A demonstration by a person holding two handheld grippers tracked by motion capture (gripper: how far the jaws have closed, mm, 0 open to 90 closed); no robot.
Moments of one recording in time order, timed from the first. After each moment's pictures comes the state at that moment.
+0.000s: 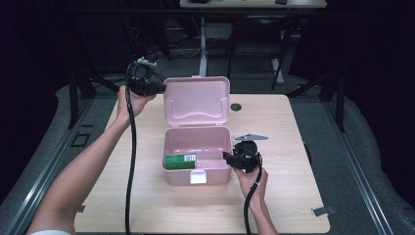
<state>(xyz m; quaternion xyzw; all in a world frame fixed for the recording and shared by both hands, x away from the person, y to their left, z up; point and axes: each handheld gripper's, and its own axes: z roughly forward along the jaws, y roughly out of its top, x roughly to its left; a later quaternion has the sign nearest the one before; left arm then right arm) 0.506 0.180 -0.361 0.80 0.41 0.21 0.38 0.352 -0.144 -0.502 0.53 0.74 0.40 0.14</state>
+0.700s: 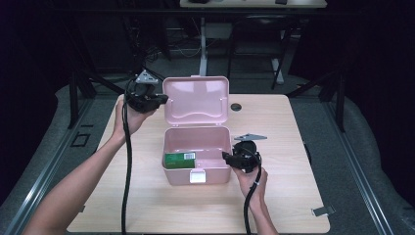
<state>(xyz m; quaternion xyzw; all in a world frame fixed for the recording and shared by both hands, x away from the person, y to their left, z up) 0.459 0.173 -0.373 0.82 0.35 0.22 0.39 0.353 -0.144 -0.503 0.52 0.74 0.40 0.14</state>
